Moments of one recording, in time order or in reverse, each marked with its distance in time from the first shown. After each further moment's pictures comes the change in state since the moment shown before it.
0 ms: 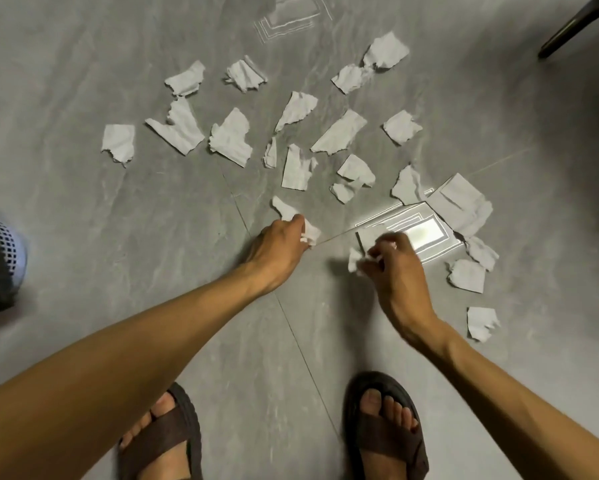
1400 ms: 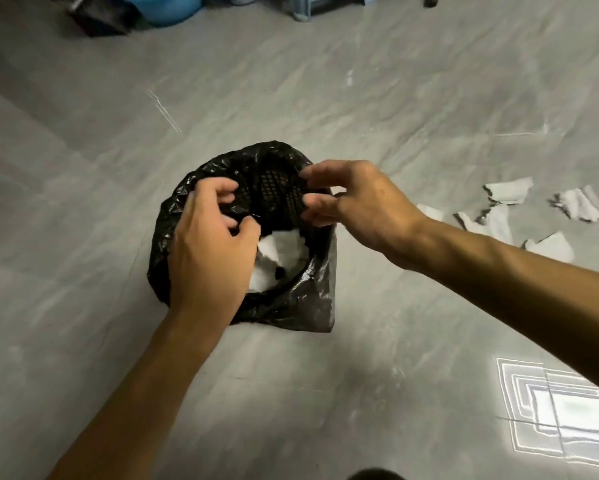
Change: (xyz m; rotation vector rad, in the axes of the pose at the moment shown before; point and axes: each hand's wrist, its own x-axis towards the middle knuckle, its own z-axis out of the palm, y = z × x) left_hand -0.226 -0.243 -0.320 -0.169 1.017 -0.596; right_hand 0.024 -0.496 0.179 0.498 -0.779 -0.487
